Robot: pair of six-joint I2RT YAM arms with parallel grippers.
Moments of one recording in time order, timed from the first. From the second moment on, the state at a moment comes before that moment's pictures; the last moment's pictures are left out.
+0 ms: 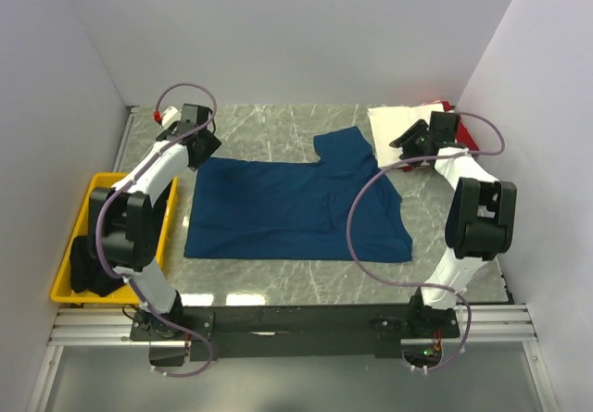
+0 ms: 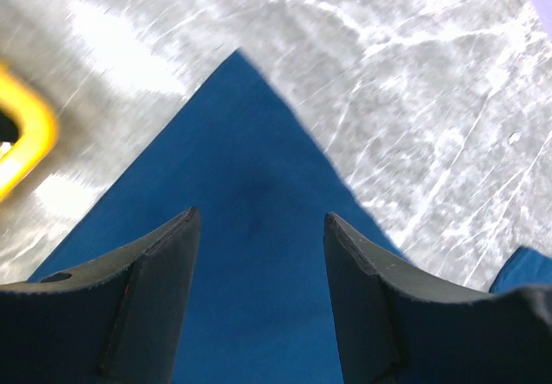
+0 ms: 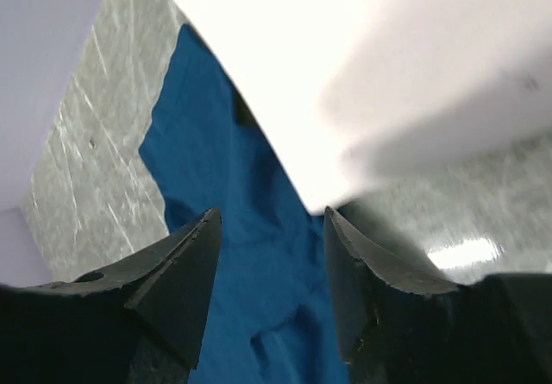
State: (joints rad) left arm -0.18 1.70 1.32 -0.50 -0.36 -0.94; right arm -0.13 1.76 1.21 -0.19 -0.21 0.76
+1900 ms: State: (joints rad) left arm -0.08 1.96 1.49 -0.51 -0.29 -0.91; right arm -0.19 2.18 1.62 -0.22 -0.23 0.83
